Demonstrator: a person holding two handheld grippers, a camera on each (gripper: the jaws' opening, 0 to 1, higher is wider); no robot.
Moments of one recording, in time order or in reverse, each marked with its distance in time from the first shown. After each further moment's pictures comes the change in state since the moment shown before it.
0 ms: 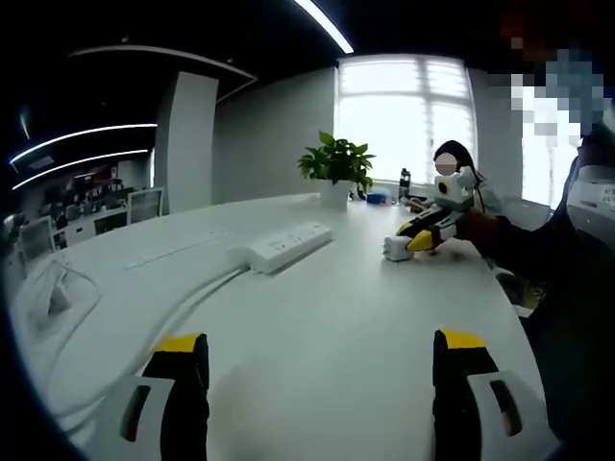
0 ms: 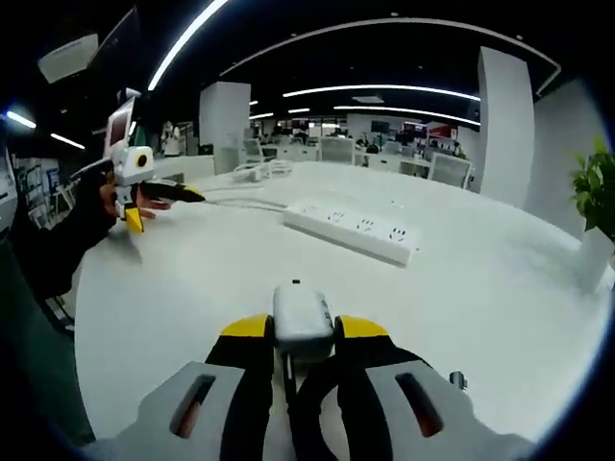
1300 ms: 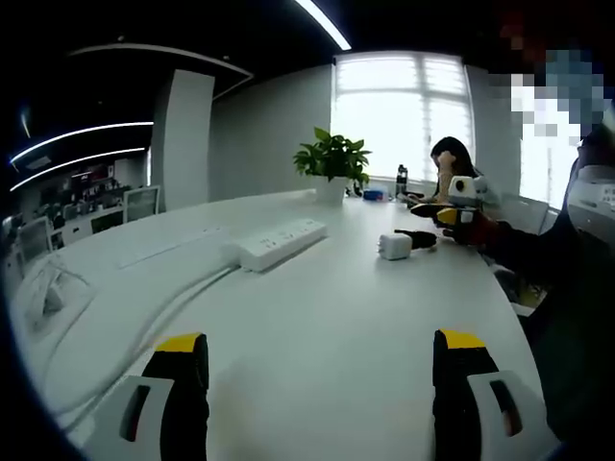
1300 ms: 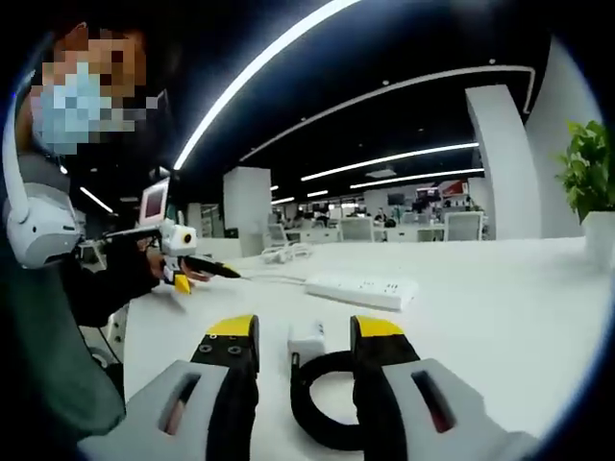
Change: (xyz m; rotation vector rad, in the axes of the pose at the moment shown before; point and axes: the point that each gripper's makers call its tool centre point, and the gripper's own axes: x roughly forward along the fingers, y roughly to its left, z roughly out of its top) left arm 0.008 -0.008 -0.004 0.007 0.021 -0.012; right arm -0.076 -0.006 0.019 0.055 -0.409 0.134
